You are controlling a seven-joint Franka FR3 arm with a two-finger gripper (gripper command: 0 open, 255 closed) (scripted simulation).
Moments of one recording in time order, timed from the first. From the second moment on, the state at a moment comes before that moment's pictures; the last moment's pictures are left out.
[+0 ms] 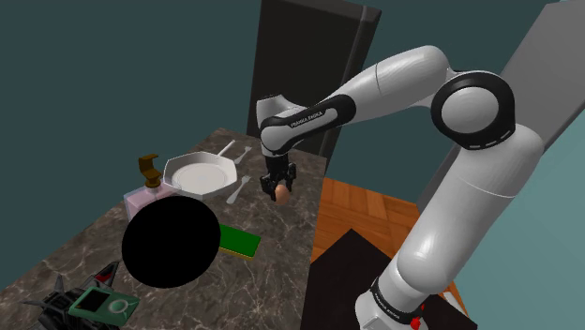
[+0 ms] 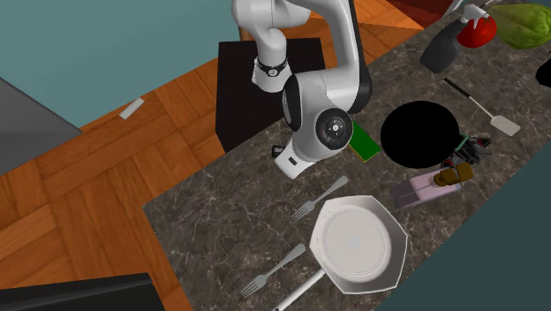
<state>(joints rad) -0.01 0.05 0.14 -2.23 -0.12 1.98 0.23</state>
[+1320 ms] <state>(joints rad) -0.01 -0.02 0.14 -2.15 -0.10 1.84 0.21</state>
